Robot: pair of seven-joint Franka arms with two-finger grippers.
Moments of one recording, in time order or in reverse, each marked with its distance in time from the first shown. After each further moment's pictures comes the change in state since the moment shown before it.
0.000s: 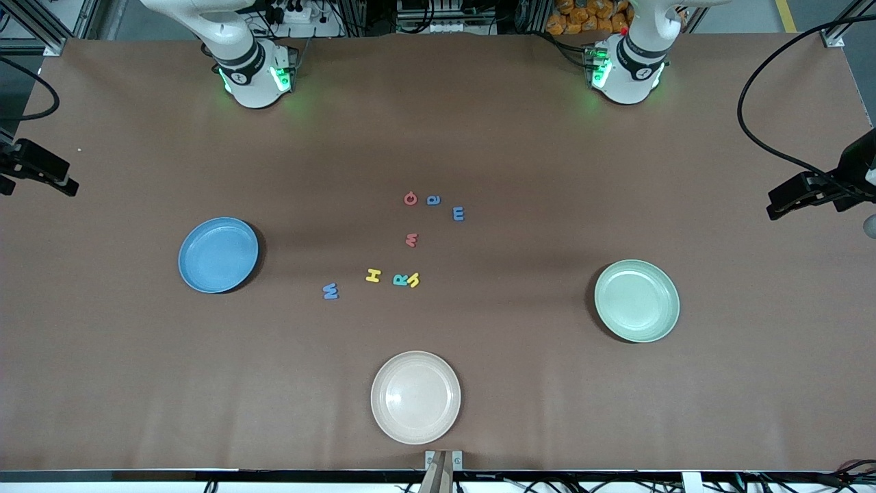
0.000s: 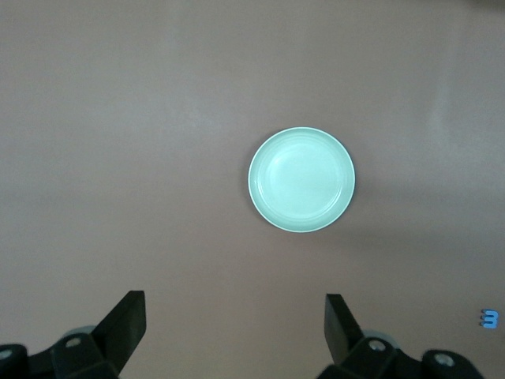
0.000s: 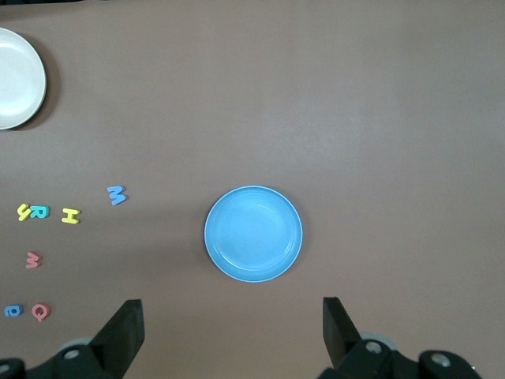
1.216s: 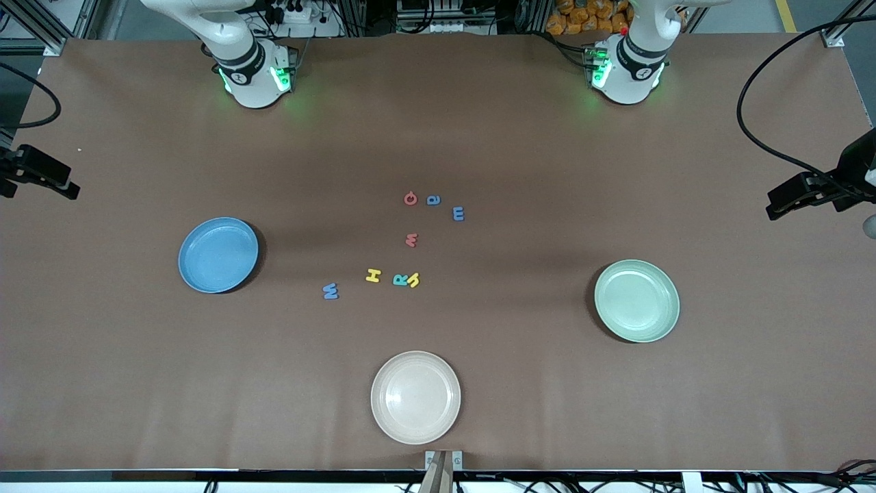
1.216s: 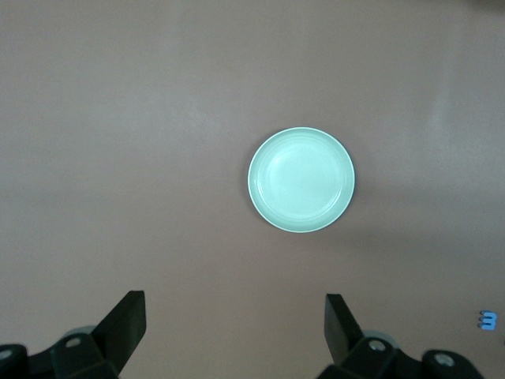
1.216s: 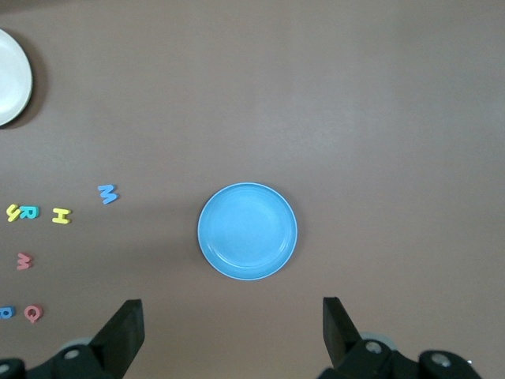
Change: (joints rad) left arm -0.001 0.000 -0.001 -0.001 -0.002 0.000 -0.020; right arm -0.020 0.012 -0.004 -0.011 -0.007 0.004 0.000
